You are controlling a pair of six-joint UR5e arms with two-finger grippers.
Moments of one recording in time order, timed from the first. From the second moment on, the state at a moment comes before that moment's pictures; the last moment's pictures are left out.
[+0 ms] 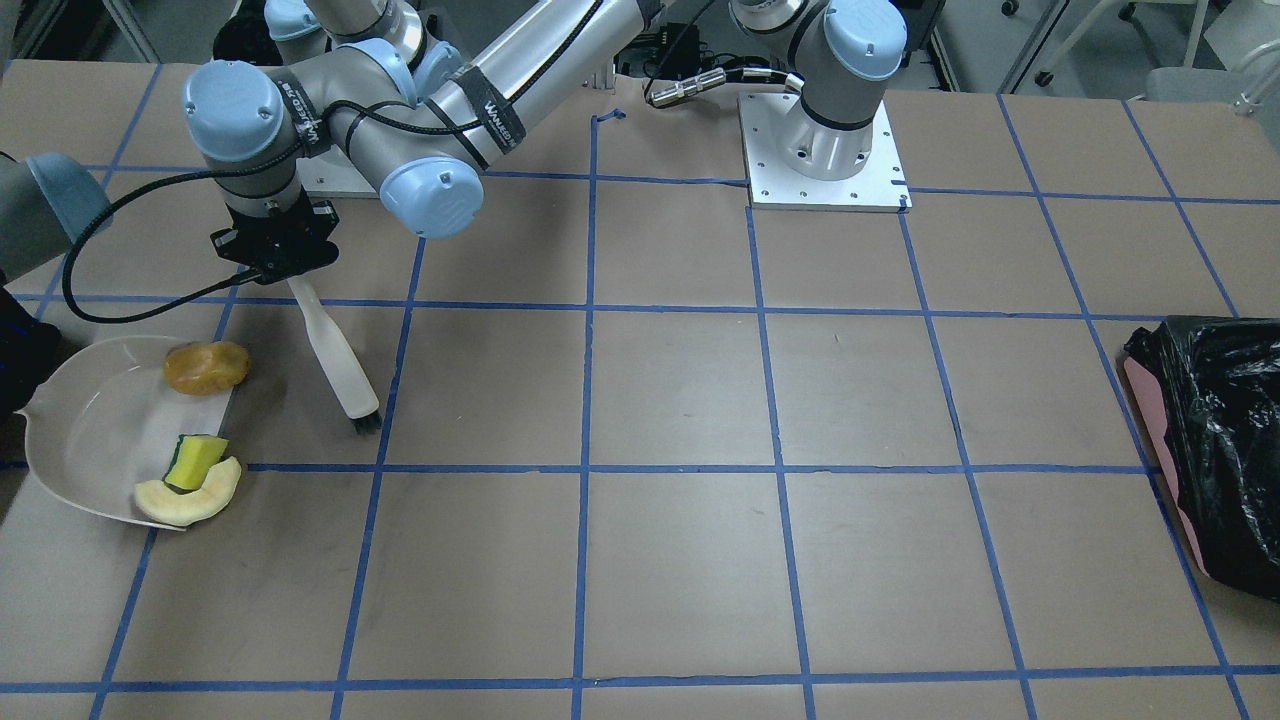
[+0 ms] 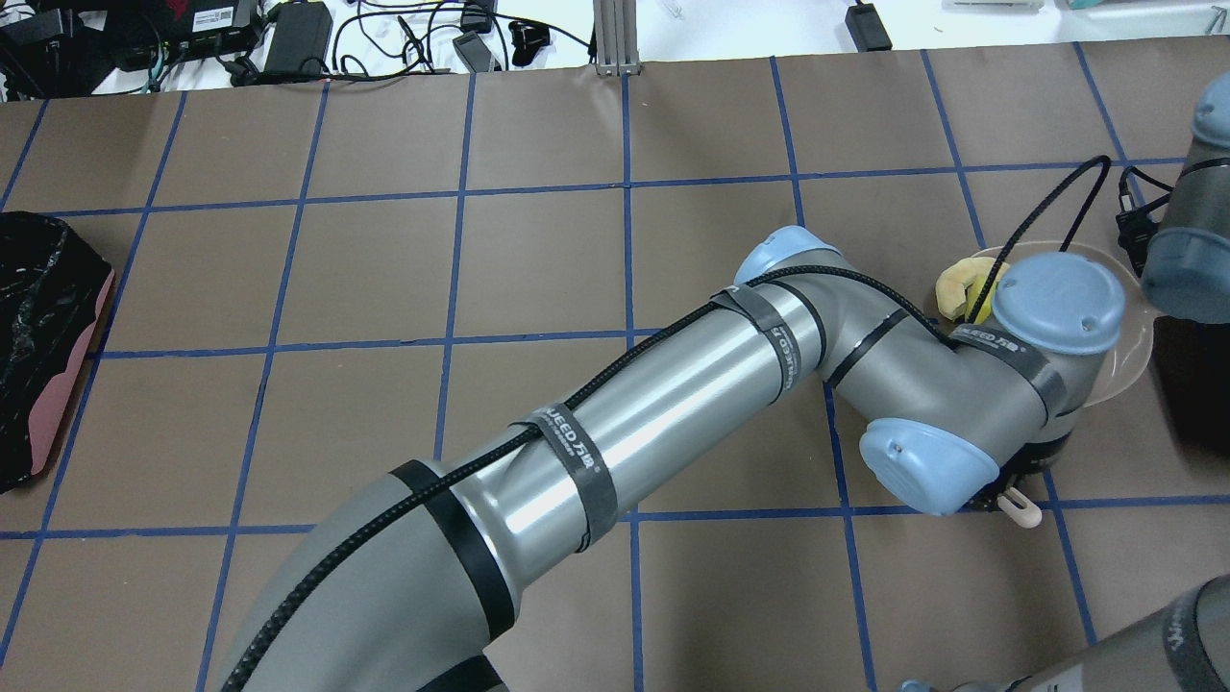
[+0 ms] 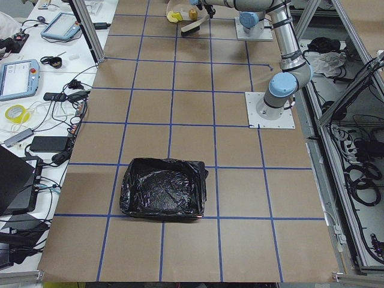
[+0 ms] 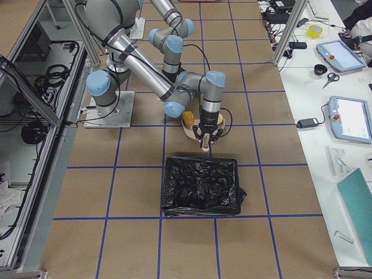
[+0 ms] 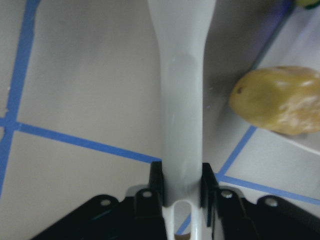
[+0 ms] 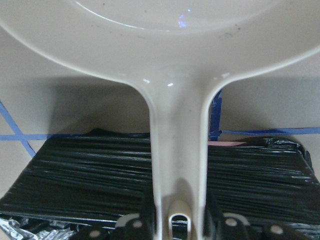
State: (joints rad) left arm -2.49 -2.35 -1.16 -1.12 1.25 -1.48; right arm 1.06 -1.23 1.90 -2.47 -2.11 -2.07
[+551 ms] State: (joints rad) left arm -2.54 -2.38 -1.12 -1.04 1.23 -1.60; right arm 1.06 -1.23 1.90 -2.47 -2.11 -2.07
